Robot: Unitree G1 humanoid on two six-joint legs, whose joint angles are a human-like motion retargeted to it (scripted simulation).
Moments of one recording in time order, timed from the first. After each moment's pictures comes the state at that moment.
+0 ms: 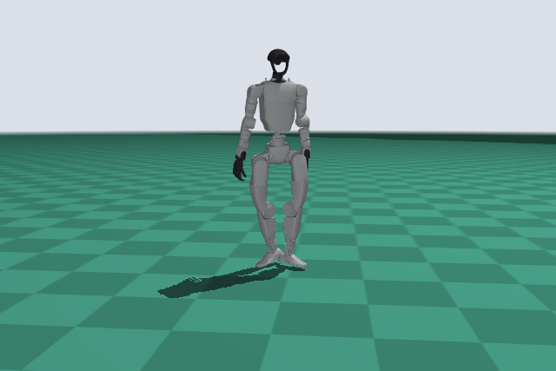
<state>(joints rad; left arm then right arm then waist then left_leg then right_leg) 0.01 0.06 0.23 1.43 0.29 0.23 -0.15 0.09 -0.18 -0.21 1.56 -0.54 0.10 0.05 0.11 -0.07 -0.10 -0.07 0.02 0.67 0.07 -0.12 -0.11 0.14 -0.10 -1.18 0.09 -0.05 0.17</state>
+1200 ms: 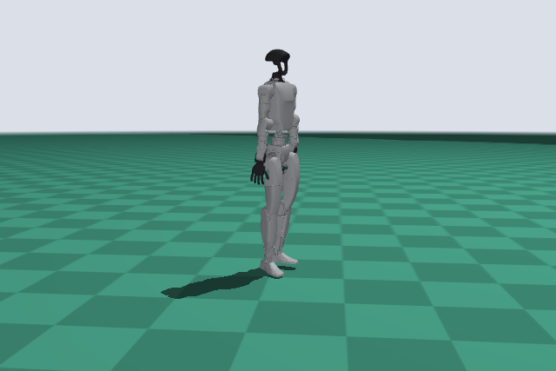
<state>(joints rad) 0.00 0.05 0.26 1.57 0.36 0.29 -0.28 0.05 -0.13 -0.16 1.58 -0.50 0.09 0.10 -0.01 0.00 -0.14 -0.01 -0.04 0.10 -0.01 -0.11 -0.06 -0.03 -0.03 -0.48 -0.01 -0.04 0.02</state>
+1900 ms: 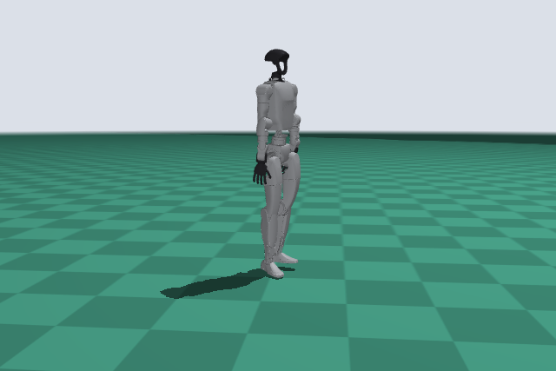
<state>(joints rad) 0.00 0.04 0.26 1.57 0.35 0.30 -0.30 0.03 -0.12 -0.12 1.54 -0.54 0.07 0.09 -0.03 0.00 -0.14 0.01 -0.06 0.11 -0.02 -0.16 -0.04 -0.04 -0.04 -0.45 0.00 0.00 0.02</state>
